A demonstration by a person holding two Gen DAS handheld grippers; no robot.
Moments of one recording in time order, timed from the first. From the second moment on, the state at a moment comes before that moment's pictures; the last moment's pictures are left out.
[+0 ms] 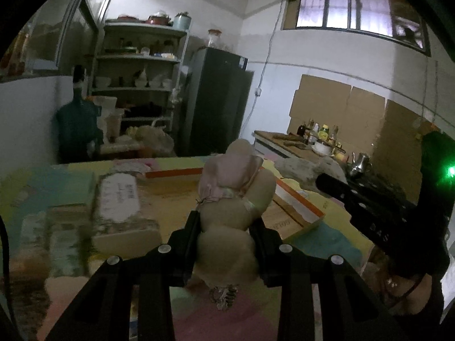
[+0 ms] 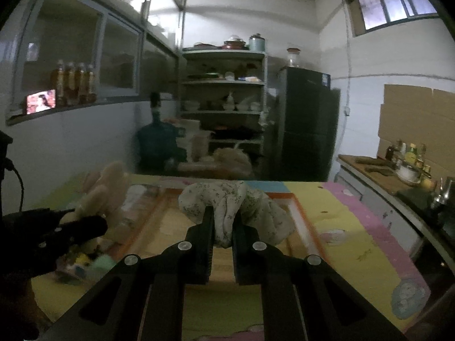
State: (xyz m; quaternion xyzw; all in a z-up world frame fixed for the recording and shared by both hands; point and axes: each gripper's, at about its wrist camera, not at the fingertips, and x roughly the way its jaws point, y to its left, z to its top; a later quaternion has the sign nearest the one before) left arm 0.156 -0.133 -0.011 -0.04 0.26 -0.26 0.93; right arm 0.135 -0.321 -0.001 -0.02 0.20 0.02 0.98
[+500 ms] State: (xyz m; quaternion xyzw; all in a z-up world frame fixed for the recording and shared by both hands) left arm 0.218 -0.210 -0.048 -0.02 0.33 -0.23 0.91; right arm 0.189 -0.387 -0.049 0.01 0.27 0.01 0.96
